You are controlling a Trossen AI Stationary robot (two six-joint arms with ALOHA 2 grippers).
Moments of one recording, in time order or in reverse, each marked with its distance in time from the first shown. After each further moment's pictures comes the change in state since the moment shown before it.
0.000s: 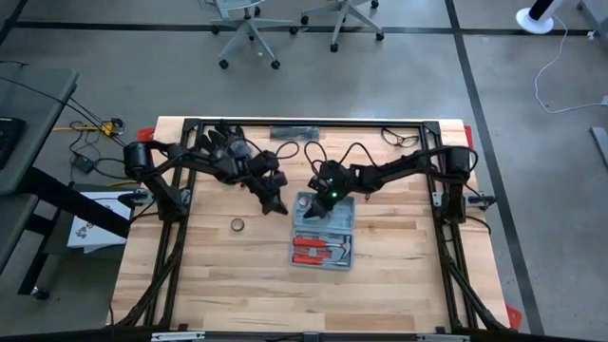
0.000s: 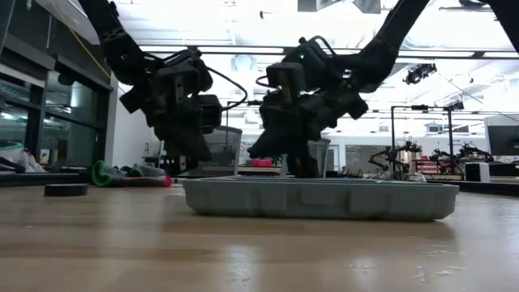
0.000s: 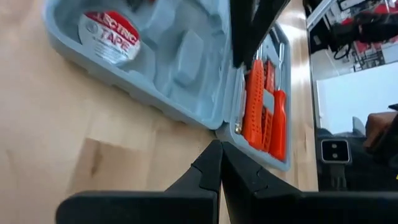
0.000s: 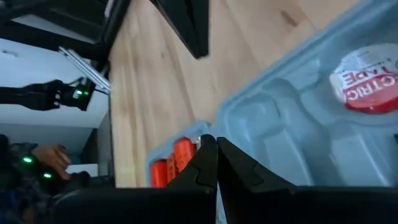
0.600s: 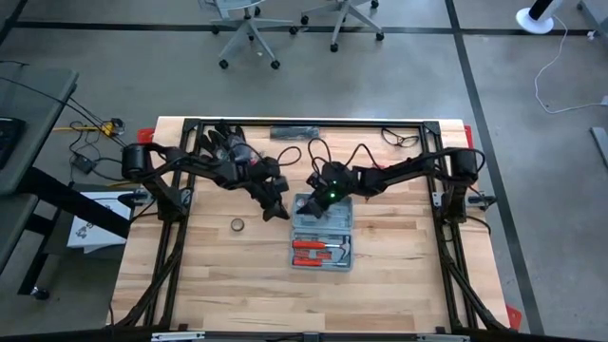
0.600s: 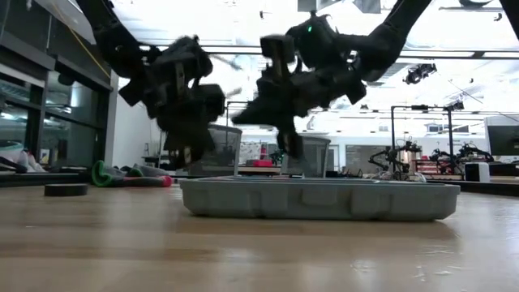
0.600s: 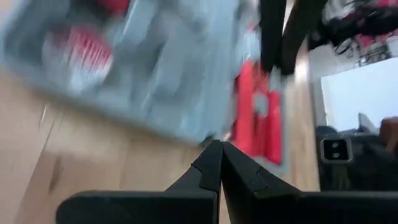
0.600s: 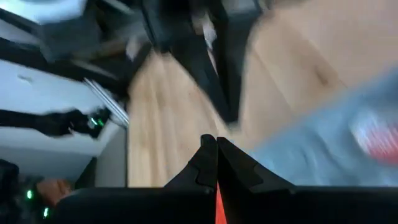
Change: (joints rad) left arm -0.076 -0.032 0.000 0.050 -0.063 -0.041; right arm 0.053 -0.056 -0.001 0.127 0.146 0.050
